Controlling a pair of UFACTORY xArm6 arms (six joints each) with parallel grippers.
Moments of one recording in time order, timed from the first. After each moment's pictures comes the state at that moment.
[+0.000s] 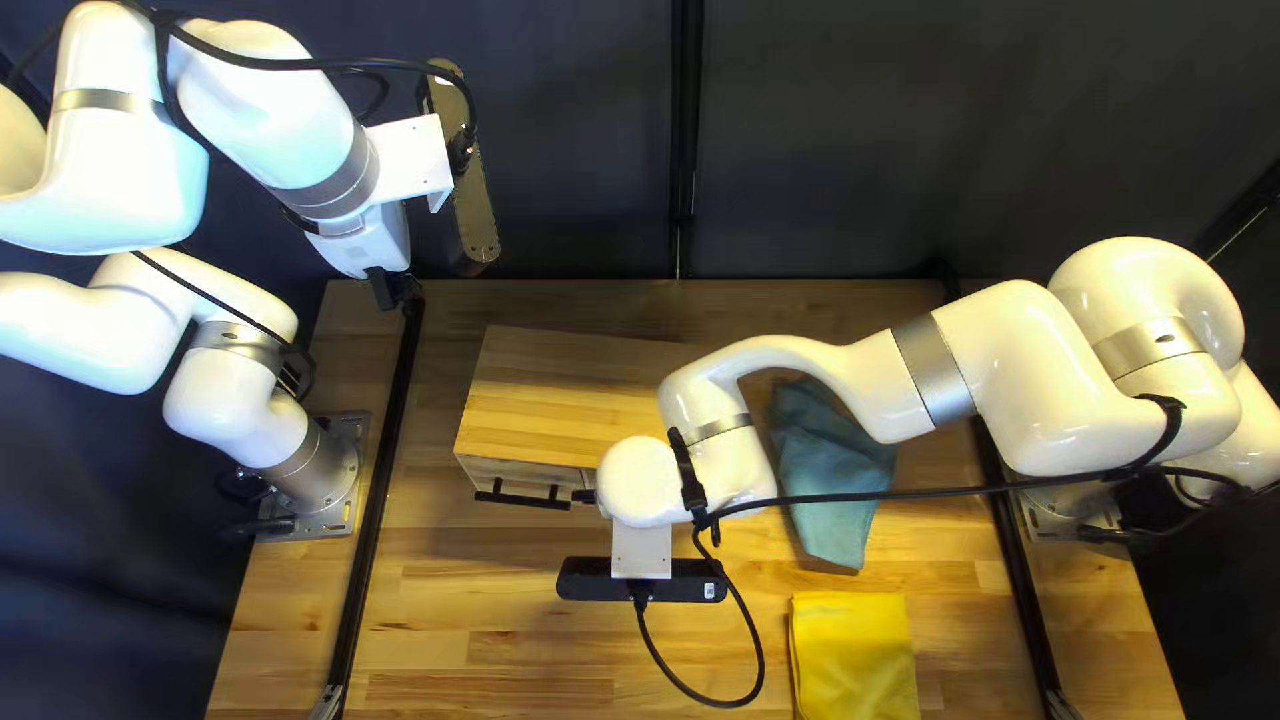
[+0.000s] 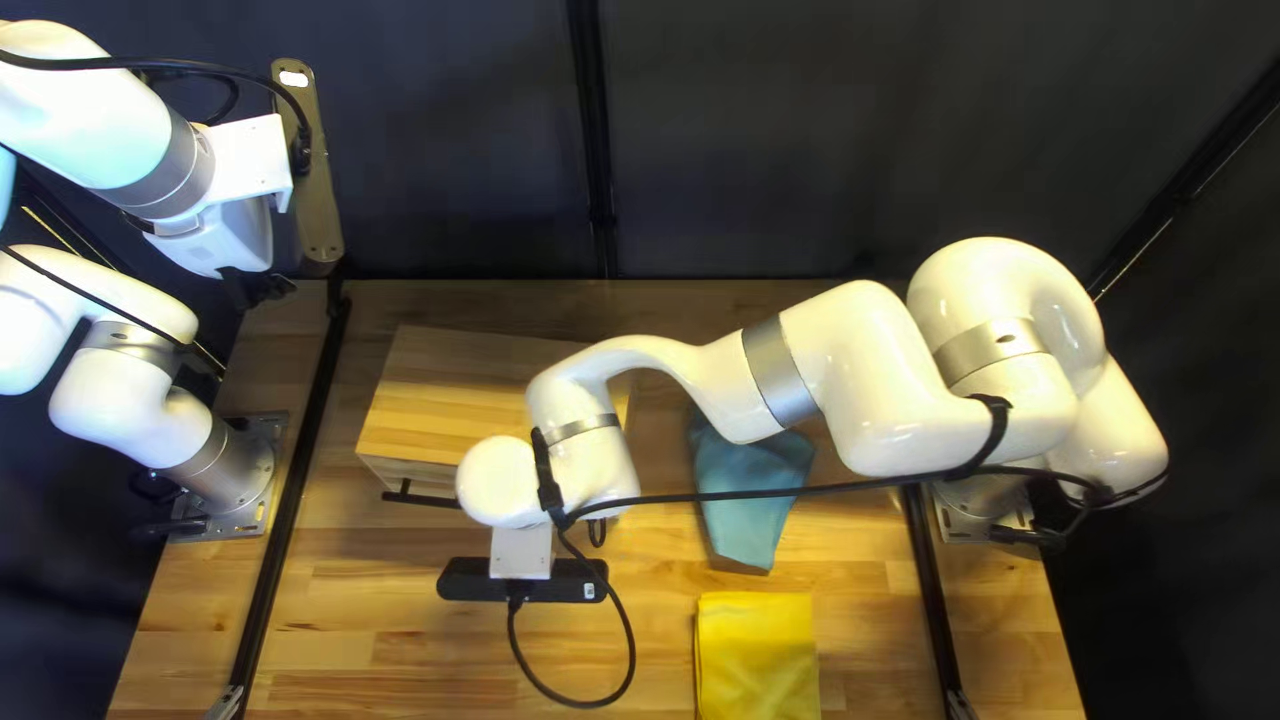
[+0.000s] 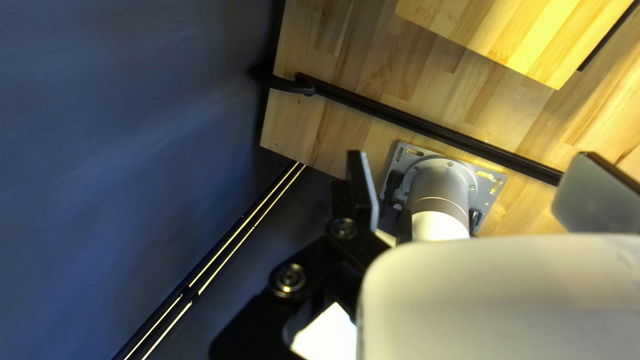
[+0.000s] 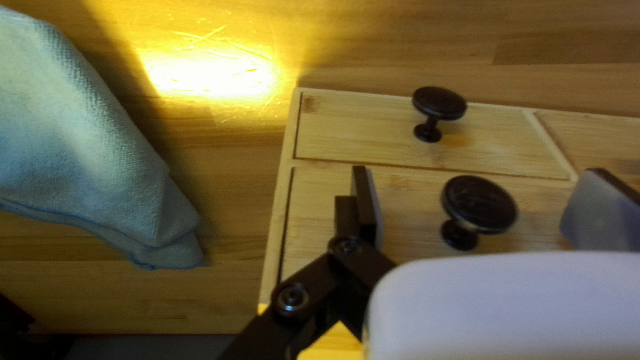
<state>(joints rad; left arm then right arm) -0.16 -0.66 -1.18 0.36 1.90 -0.24 0.21 0.60 -1.71 -0.26 1.17 -1.24</state>
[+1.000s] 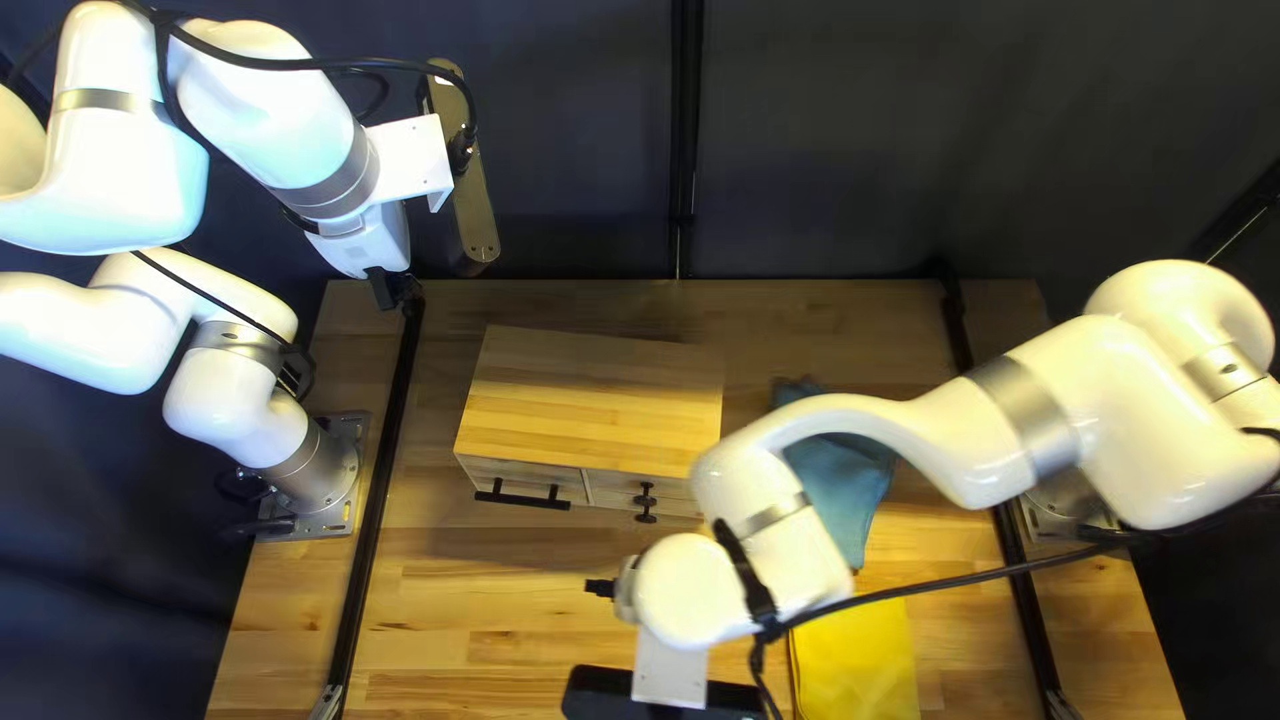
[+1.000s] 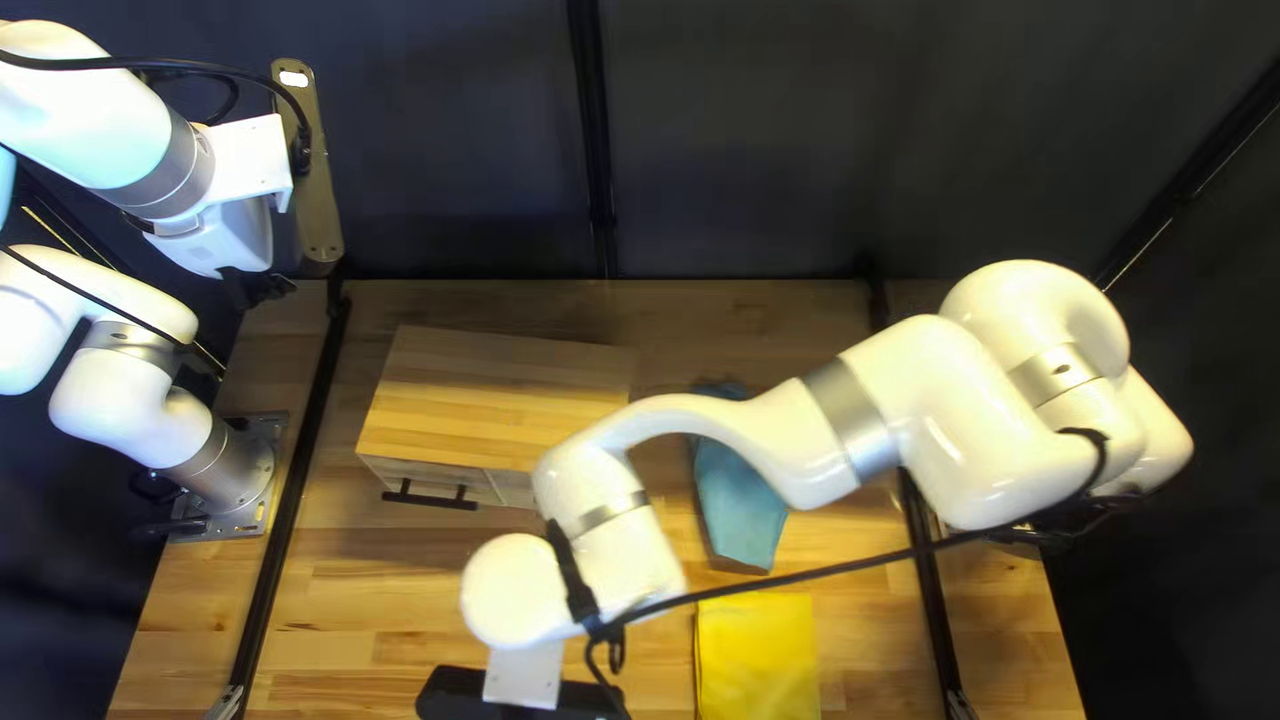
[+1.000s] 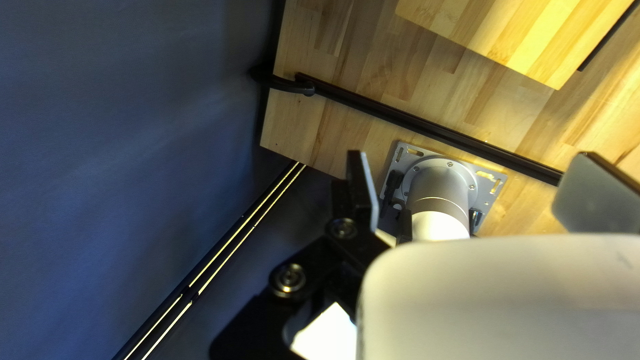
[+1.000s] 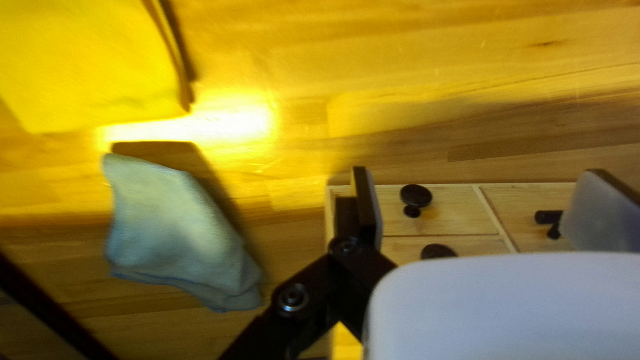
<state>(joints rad) -0.16 -0.66 -1.18 0.36 1.90 -0.24 0.41 0.45 -1.72 -0.17 1.29 -0.96</state>
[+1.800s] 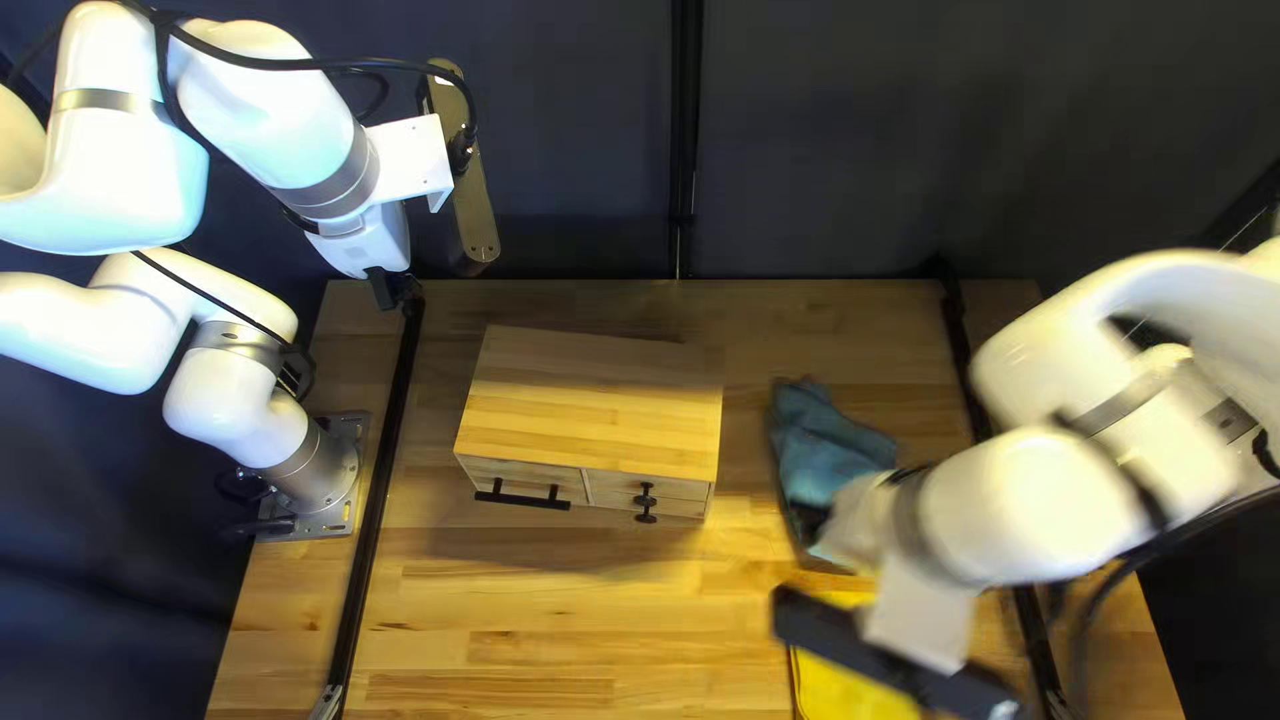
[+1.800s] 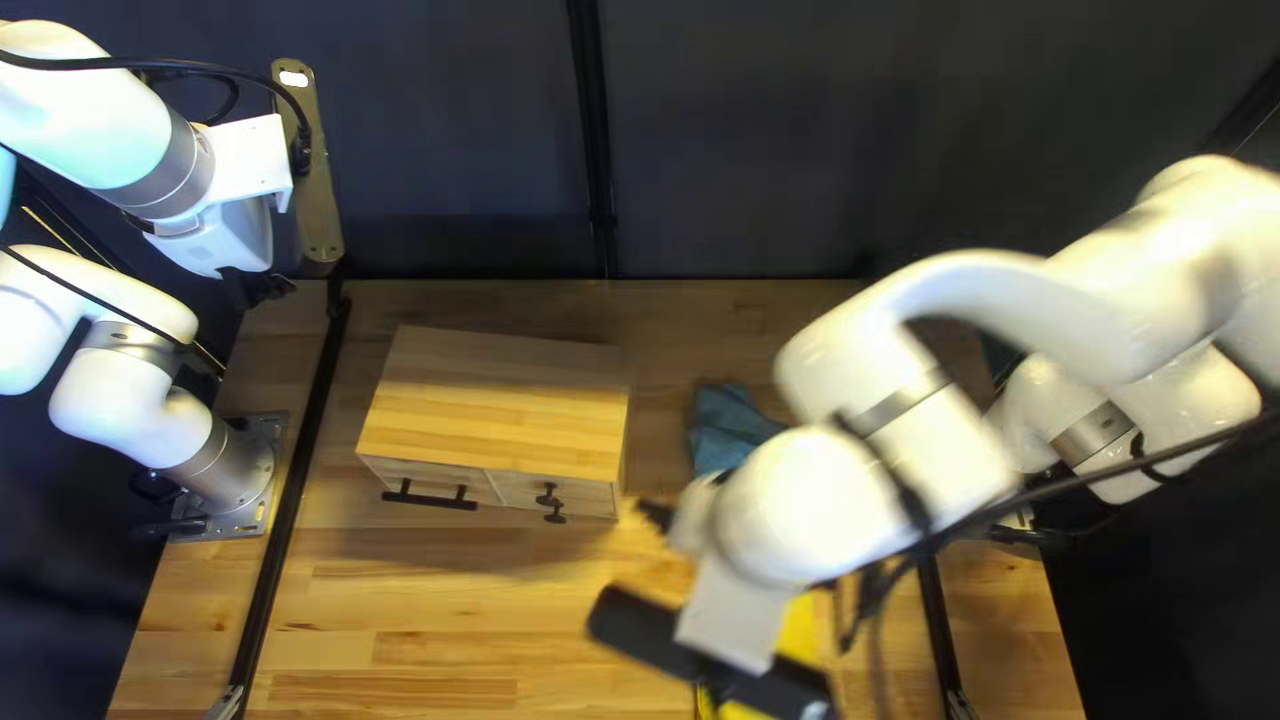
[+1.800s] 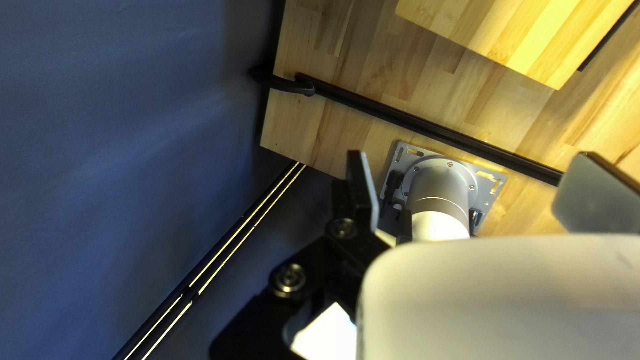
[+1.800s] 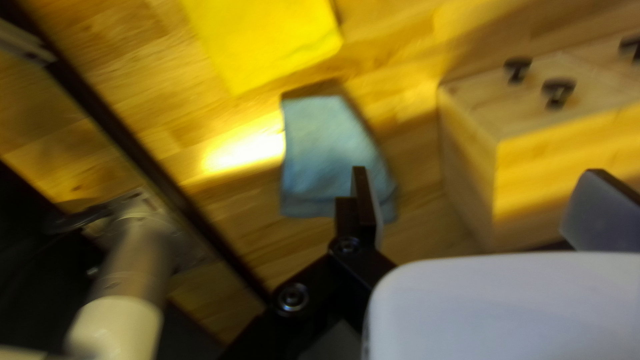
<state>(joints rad) -0.16 -0.66 -1.18 0.36 1.90 -0.24 0.52 -0.28 -1.30 -0.17 1.56 -0.58</state>
